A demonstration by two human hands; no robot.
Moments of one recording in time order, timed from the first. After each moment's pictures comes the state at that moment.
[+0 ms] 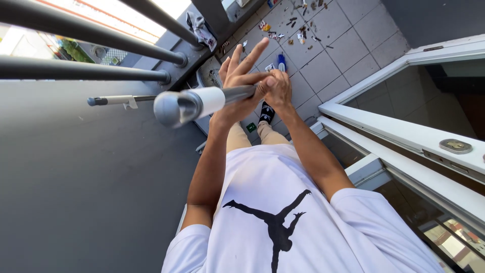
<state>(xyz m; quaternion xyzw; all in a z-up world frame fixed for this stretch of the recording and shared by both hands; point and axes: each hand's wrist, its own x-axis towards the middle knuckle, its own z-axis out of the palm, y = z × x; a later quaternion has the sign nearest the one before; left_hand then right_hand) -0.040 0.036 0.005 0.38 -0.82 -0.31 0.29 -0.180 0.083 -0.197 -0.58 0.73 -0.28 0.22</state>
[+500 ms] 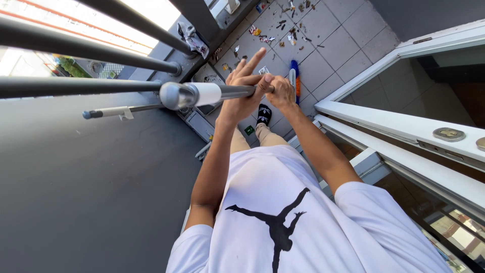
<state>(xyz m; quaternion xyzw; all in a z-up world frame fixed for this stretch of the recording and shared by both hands) -0.064 0.045 -0.011 0.40 -0.80 -0.37 0.25 -0.215 0.099 -0.211 -0.57 0.73 -0.25 0.28</state>
